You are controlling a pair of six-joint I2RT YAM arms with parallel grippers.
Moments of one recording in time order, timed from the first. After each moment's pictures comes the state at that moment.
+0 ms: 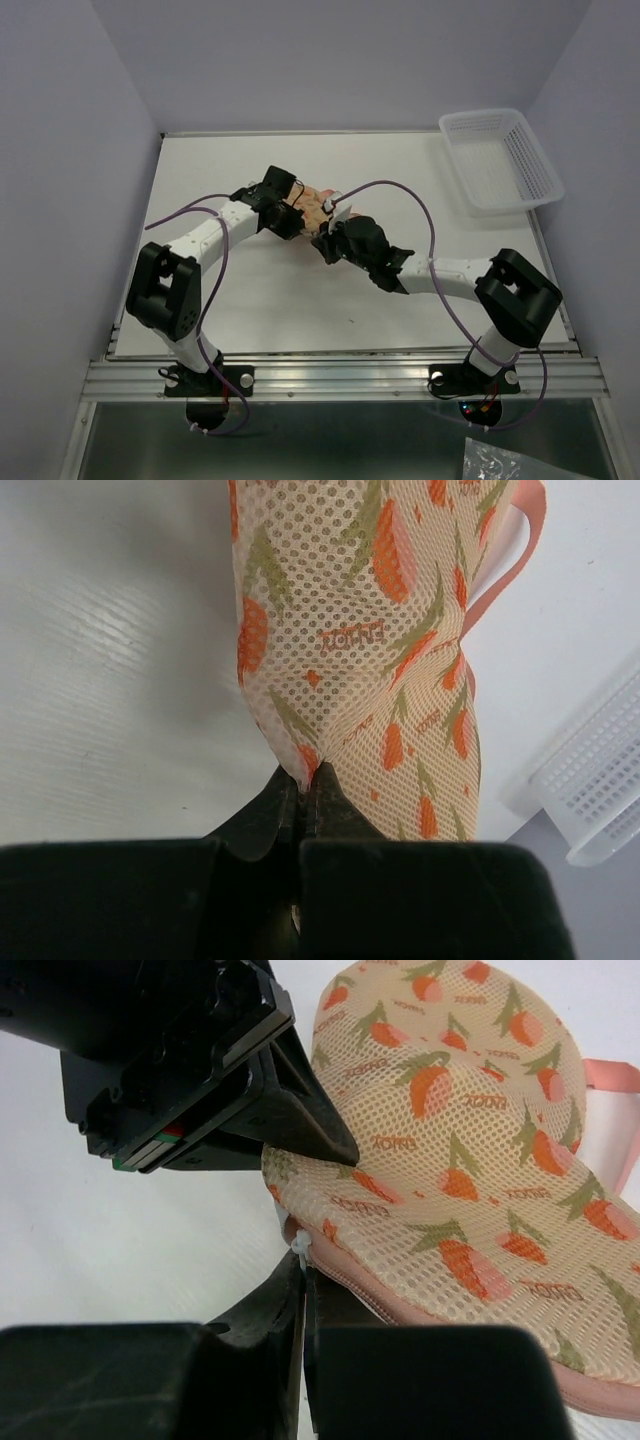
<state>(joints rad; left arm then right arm) -0.48 1.64 1.22 -0.62 -0.07 -1.39 0.88 1.65 0.88 0.49 0.08 0.20</state>
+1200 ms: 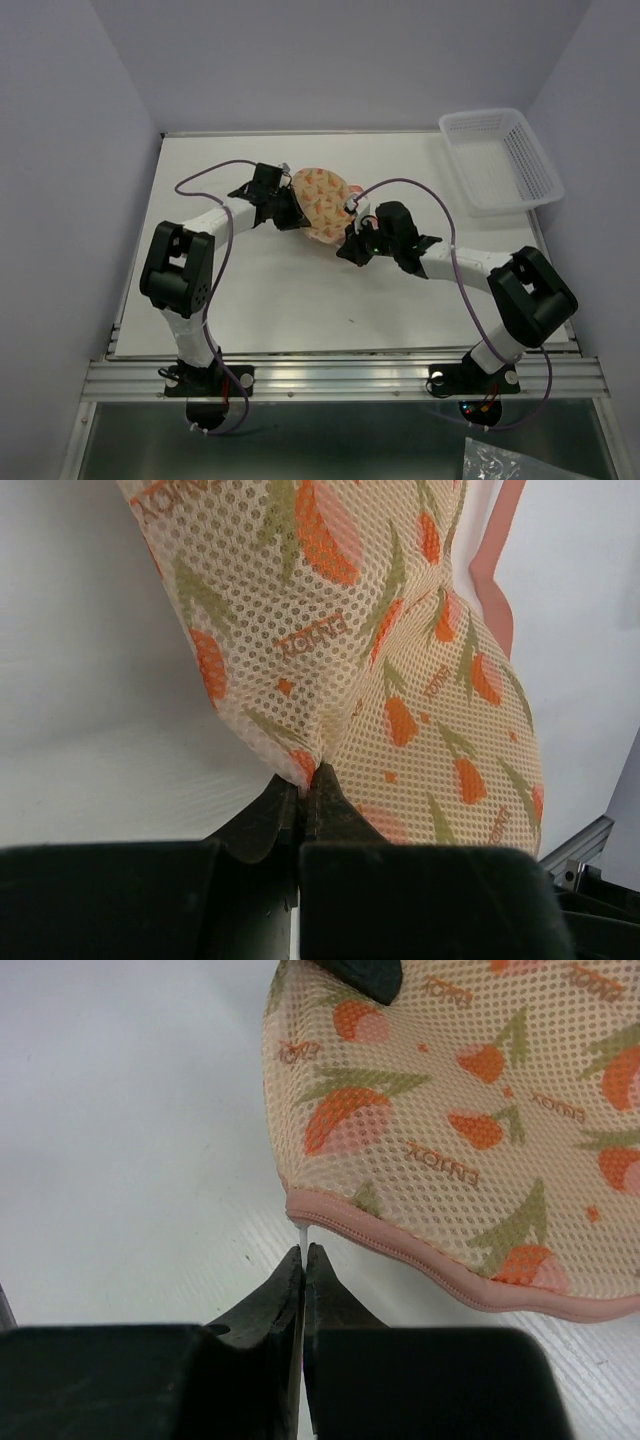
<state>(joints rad) -0.36 1.79 1.17 -0.25 0.29 -0.68 0.62 1.58 0.82 0.22 -0.37 0.07</state>
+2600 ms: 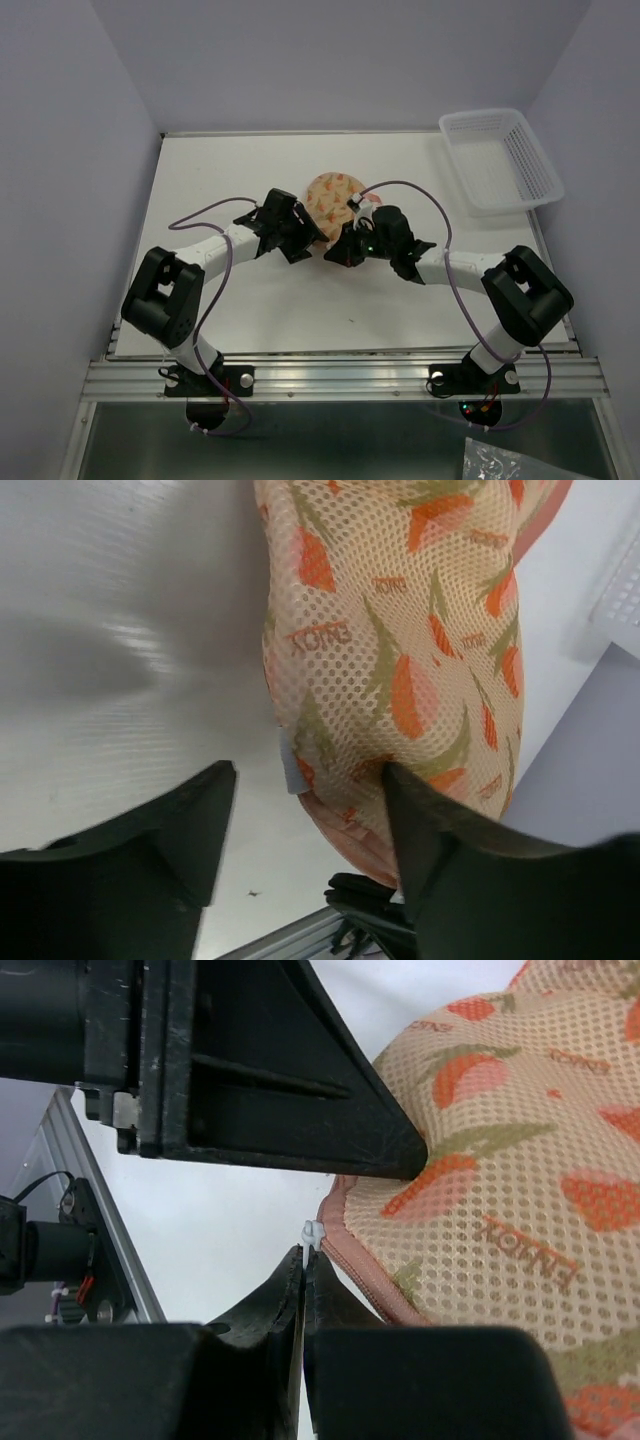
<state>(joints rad) -0.52 1.56 0.95 -0.26 0.14 -1.11 0.68 1.61 0.80 0.40 -0.46 0.49</state>
